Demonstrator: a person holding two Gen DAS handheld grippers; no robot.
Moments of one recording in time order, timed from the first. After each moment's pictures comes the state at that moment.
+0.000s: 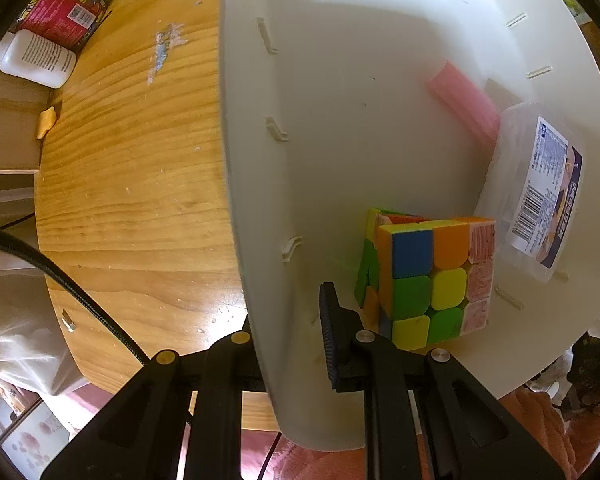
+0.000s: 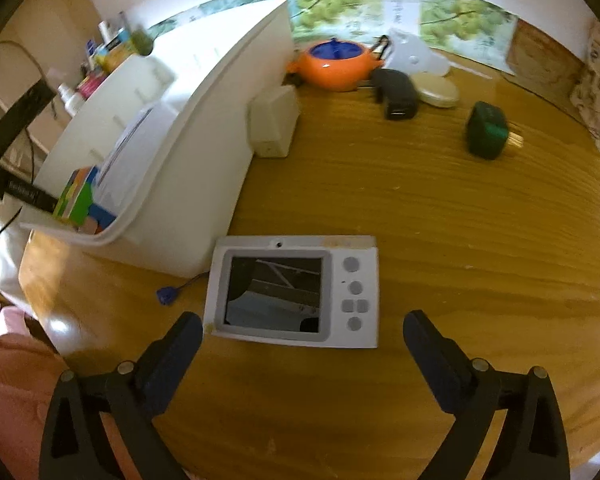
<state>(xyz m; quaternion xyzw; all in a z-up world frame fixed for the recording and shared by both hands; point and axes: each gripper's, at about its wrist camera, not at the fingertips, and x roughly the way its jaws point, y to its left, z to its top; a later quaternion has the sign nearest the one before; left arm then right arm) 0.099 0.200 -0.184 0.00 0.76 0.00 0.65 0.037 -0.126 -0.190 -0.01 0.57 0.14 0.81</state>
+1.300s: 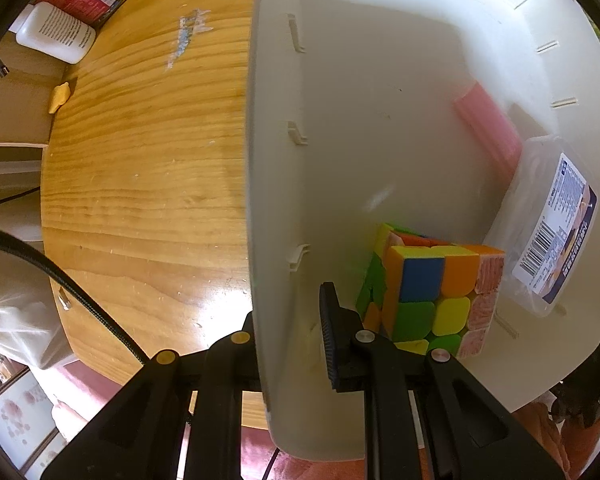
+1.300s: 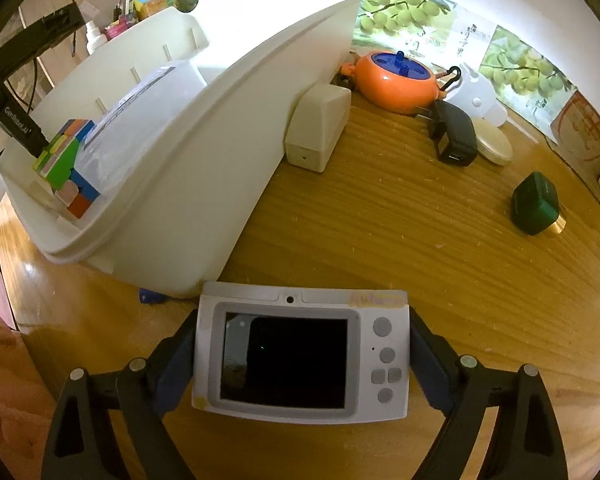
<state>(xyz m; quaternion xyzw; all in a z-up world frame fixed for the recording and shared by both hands) 0.108 0.209 -0.195 -0.03 0.76 0.04 0.64 0.054 -0.087 -0.206 -0.13 0.55 0.17 0.81</state>
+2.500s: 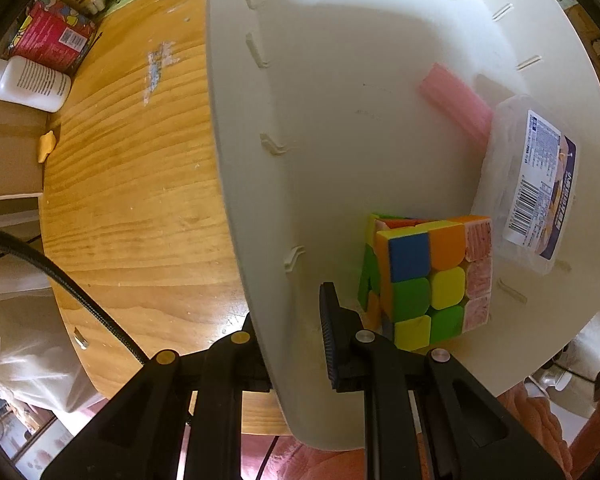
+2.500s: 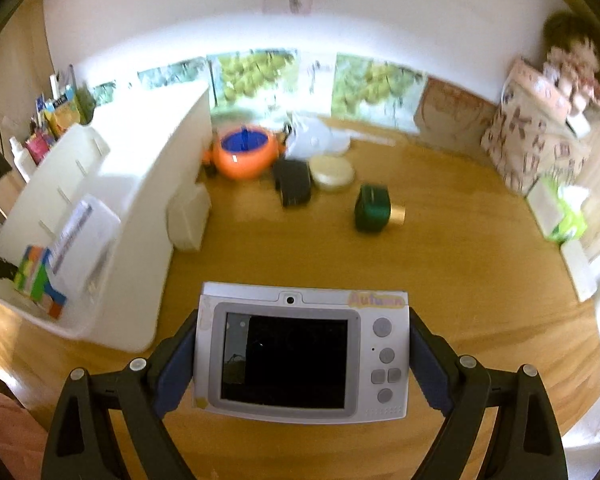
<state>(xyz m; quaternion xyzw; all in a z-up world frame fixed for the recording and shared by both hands) 0.103 0.192 -0.175 0.03 0.75 -0.02 0.66 0.052 -0.150 -0.129 -0.05 0.48 0.01 0.88</state>
